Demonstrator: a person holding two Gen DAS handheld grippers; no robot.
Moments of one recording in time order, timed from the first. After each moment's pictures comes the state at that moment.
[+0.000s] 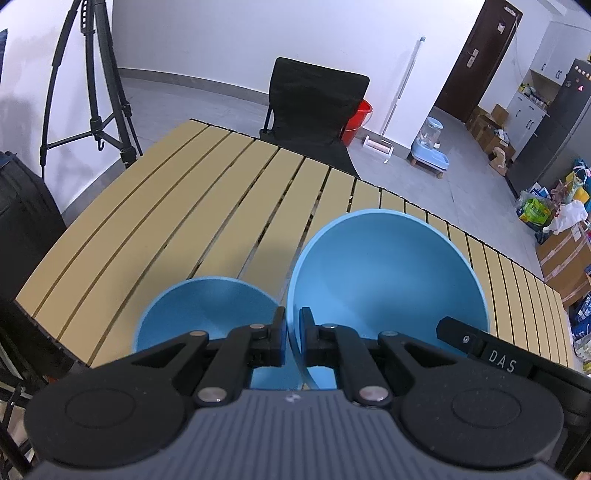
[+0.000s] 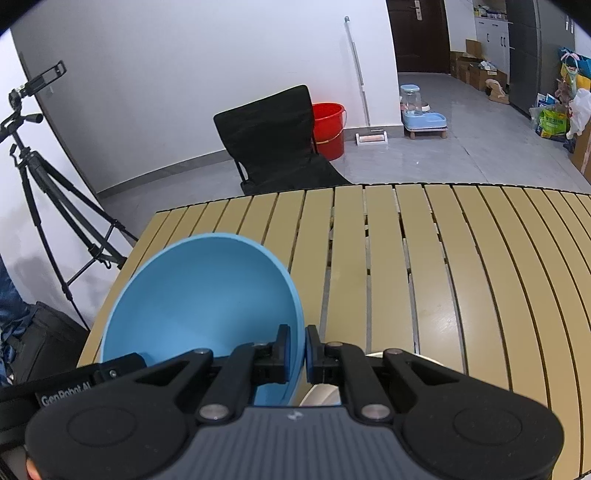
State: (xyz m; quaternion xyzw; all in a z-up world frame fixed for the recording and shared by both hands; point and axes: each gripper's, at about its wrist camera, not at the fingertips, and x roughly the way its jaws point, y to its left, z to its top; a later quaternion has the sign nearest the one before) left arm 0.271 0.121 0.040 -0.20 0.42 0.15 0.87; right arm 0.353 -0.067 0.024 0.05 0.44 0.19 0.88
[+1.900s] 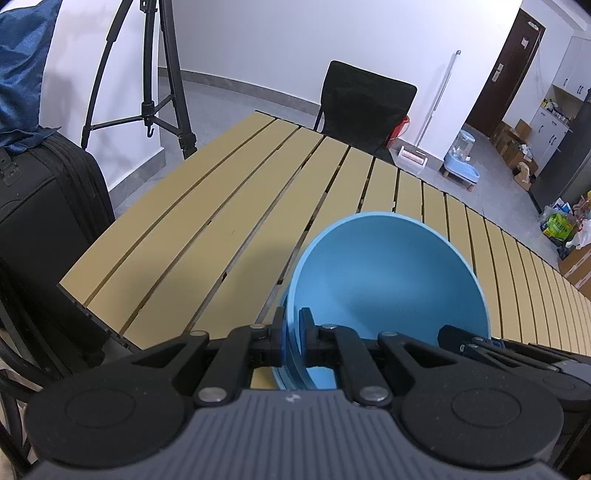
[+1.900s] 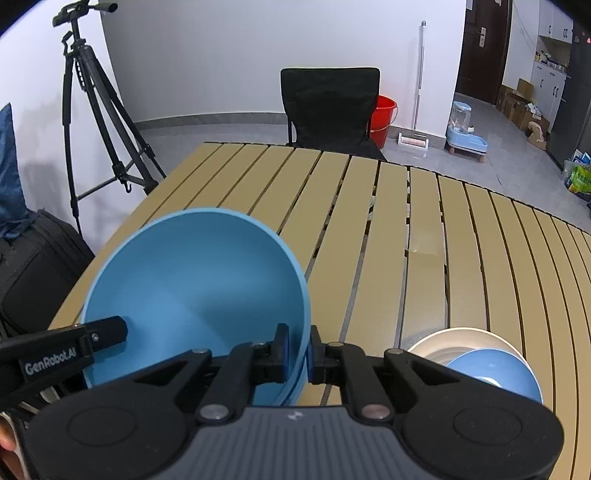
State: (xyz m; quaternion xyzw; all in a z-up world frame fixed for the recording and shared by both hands) left arm 0.217 0.197 -0.006 -0.20 0.41 0.19 0.87; right arm 0.304 0.049 -0.014 -0.08 0.44 0.22 0.87
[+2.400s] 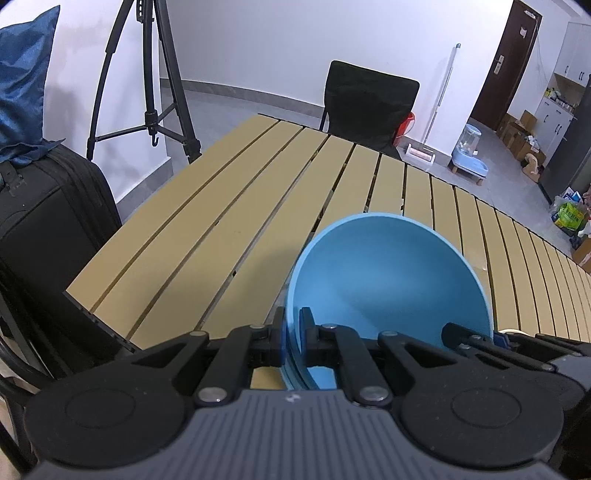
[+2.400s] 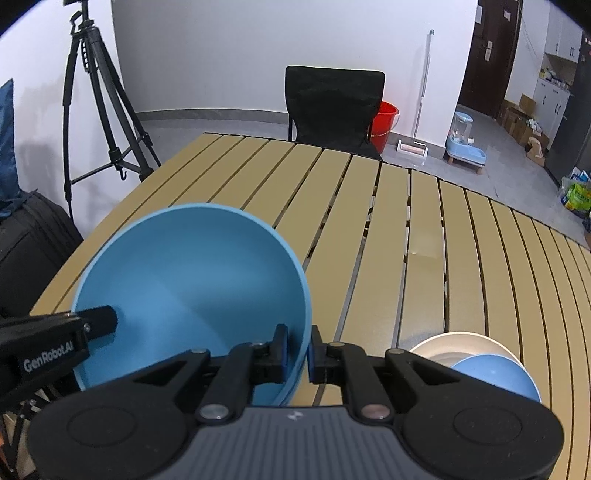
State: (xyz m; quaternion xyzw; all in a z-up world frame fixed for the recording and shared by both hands) left arm 0.219 0.190 -0.015 -0.17 0.41 0.21 0.87; right arm 0.299 0.063 -0.032 -0.12 0.43 0.22 0.87
